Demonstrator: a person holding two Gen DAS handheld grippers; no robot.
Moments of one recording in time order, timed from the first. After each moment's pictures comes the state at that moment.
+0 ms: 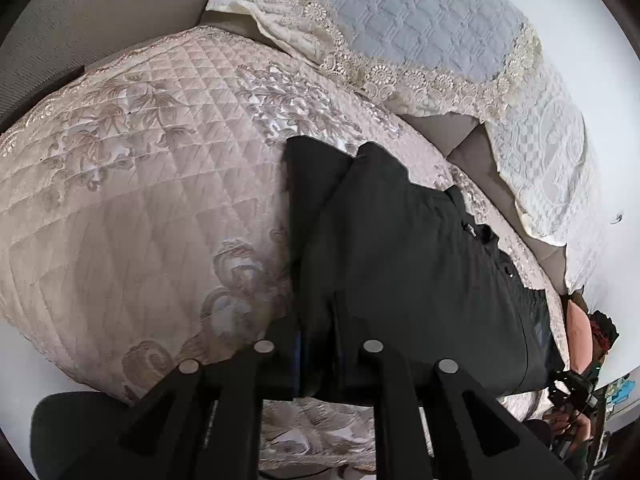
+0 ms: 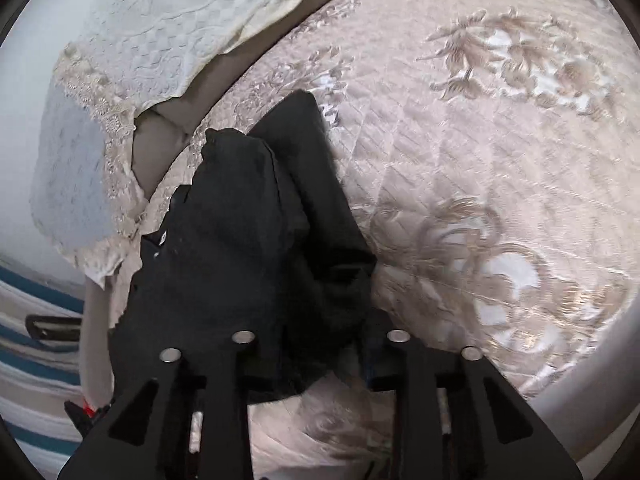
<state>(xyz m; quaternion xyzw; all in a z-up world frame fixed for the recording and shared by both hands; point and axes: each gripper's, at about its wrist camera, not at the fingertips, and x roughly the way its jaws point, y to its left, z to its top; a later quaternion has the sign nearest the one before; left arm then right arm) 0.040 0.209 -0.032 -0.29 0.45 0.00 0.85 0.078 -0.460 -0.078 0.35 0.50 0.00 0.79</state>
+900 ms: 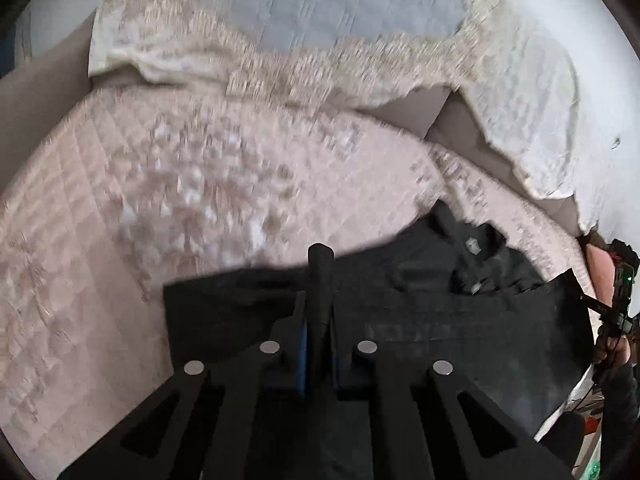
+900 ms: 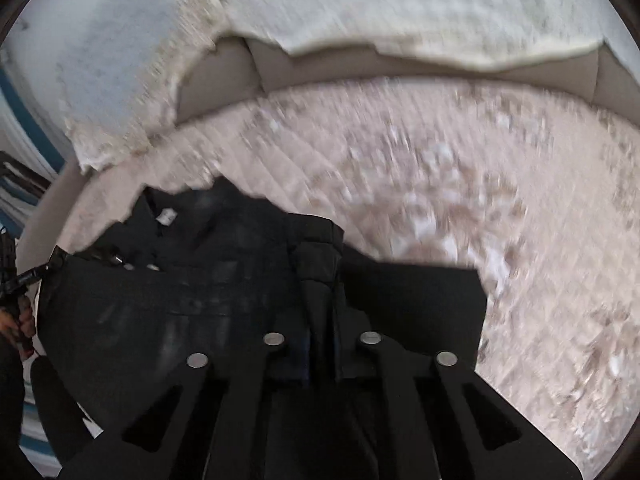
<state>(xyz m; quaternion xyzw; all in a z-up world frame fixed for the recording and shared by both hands) 0.177 0.167 -0.017 -0.16 0.46 -0.06 0.87 0.228 -0.395 -0.046 0.08 0.50 0.14 0.85</state>
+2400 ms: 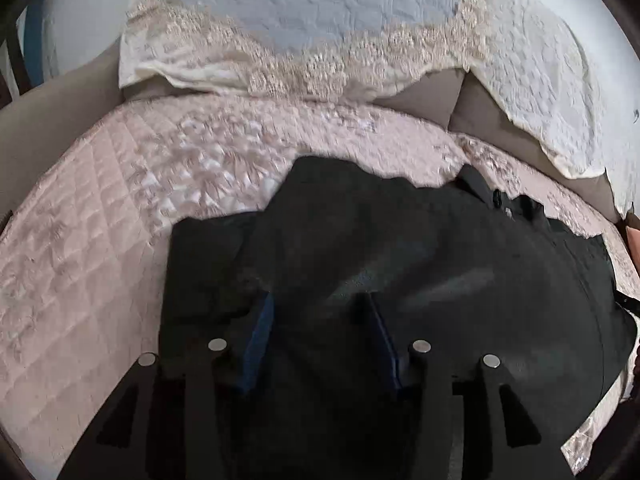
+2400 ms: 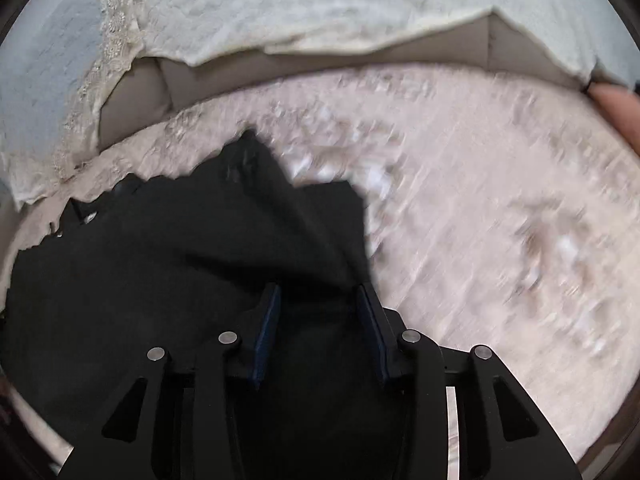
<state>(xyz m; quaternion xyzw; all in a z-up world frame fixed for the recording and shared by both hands) 0.145 0.136 -0.060 -0.10 0.43 0.02 0.90 0.174 -0.434 -0.088 0.07 0.48 -0.04 0.87</state>
